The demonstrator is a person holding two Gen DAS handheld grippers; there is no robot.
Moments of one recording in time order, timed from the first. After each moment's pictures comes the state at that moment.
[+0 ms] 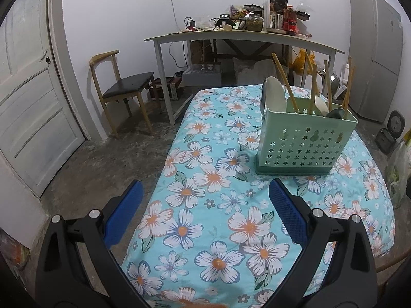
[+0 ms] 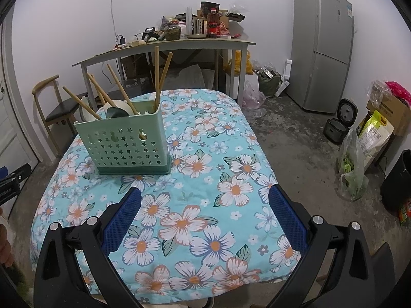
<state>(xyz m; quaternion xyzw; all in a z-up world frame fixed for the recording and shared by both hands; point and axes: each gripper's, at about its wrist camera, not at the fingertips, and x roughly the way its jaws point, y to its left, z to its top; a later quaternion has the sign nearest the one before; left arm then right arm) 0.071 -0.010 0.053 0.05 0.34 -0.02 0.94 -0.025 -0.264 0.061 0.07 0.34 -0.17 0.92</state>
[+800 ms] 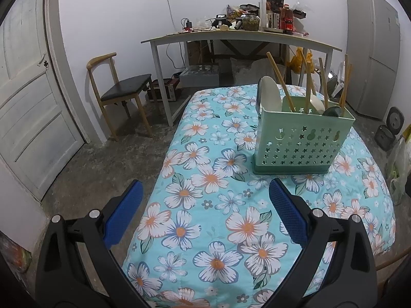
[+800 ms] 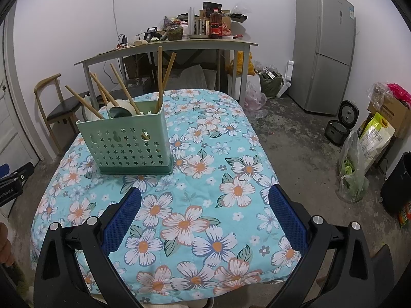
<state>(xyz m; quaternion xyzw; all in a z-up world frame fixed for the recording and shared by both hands) 0.068 -0.016 0.056 0.06 0.34 -0.02 0.94 -0.024 -0.262 0.061 0.07 0.34 -0.17 0.92</state>
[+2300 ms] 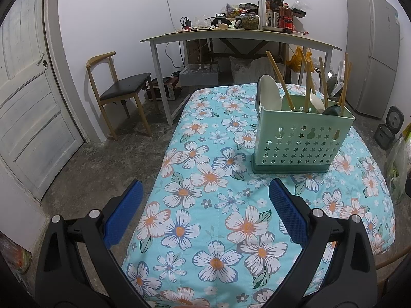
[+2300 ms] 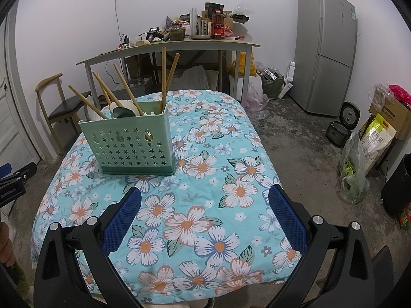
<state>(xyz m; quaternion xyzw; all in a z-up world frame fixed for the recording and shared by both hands) 0.069 -0.017 0.055 0.06 0.34 -0.02 0.94 -0.024 -0.260 0.062 0.07 0.34 -0.17 0.92</state>
